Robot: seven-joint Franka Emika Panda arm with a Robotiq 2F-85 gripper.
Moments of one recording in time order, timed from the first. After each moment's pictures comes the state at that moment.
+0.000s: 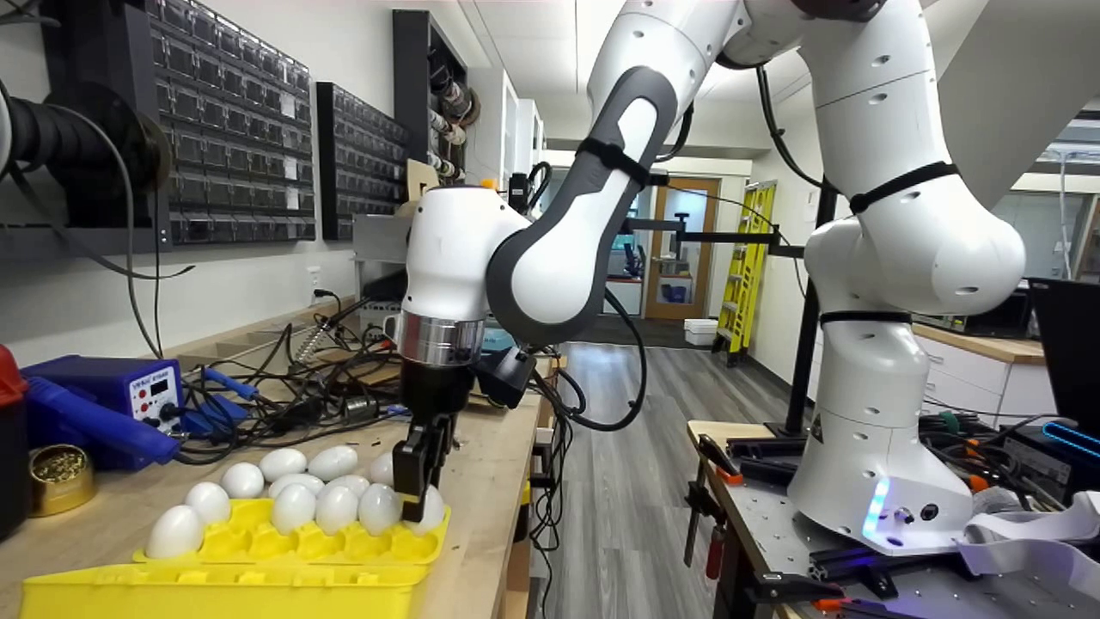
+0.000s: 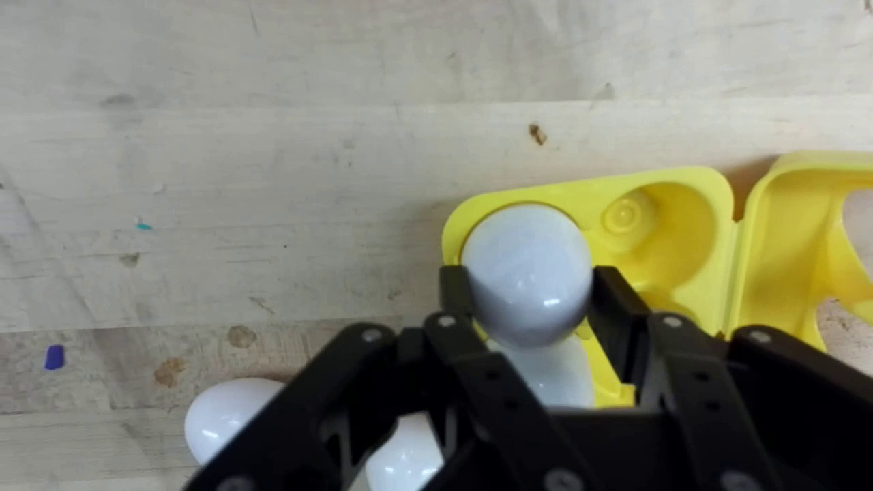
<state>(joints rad) 0.11 0.33 0.09 -2.32 -0.03 2.80 0.23</state>
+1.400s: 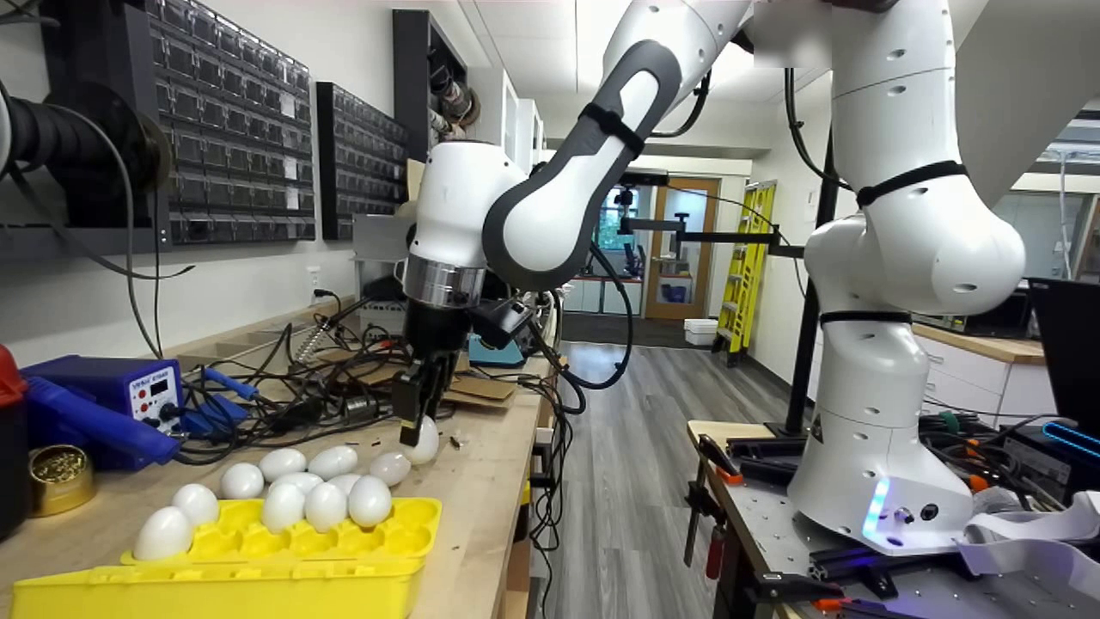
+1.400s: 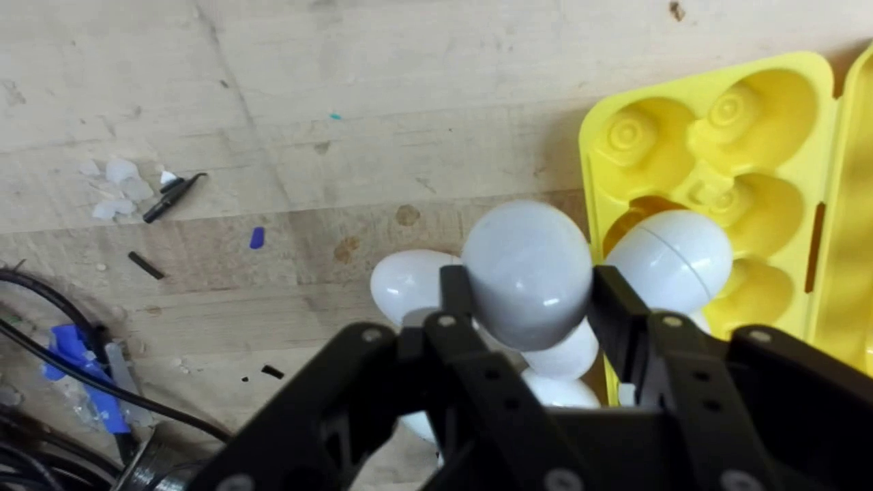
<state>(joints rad) 0.11 0.23 -0.02 -2.32 -0.08 2.75 0.24</state>
